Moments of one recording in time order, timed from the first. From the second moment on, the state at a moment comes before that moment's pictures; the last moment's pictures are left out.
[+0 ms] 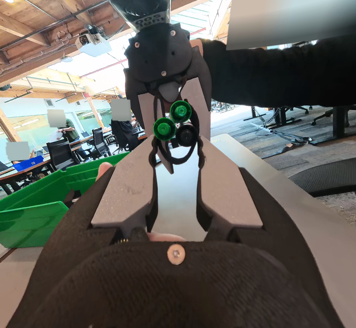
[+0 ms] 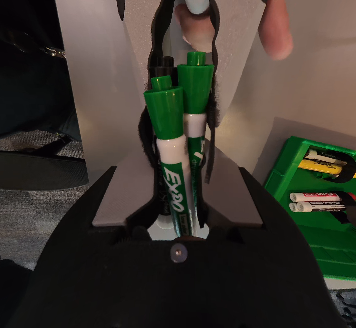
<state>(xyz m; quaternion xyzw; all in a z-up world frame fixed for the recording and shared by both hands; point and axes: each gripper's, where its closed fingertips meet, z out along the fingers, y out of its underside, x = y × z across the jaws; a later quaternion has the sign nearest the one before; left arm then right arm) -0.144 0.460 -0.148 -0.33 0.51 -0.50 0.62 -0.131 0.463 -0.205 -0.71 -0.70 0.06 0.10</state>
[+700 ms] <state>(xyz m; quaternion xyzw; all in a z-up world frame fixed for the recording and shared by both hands) -0.137 0.463 -0.158 -0.35 0.50 -0.51 0.60 -0.121 0.467 -0.229 -0.72 -0.69 0.03 0.05</state>
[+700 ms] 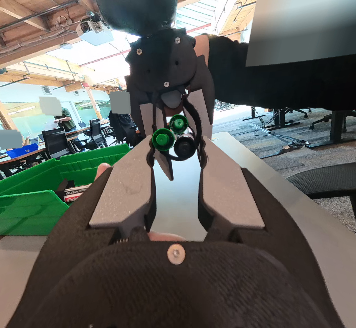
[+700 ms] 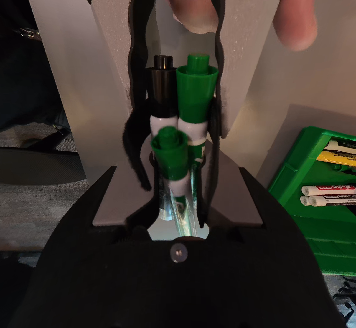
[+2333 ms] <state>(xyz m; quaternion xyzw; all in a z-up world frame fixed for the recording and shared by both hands) -0.027 0.523 -0.231 -0.50 0.67 -0.31 0.45 0.077 0.439 -0.302 -0.86 -0.51 0.02 -0.01</state>
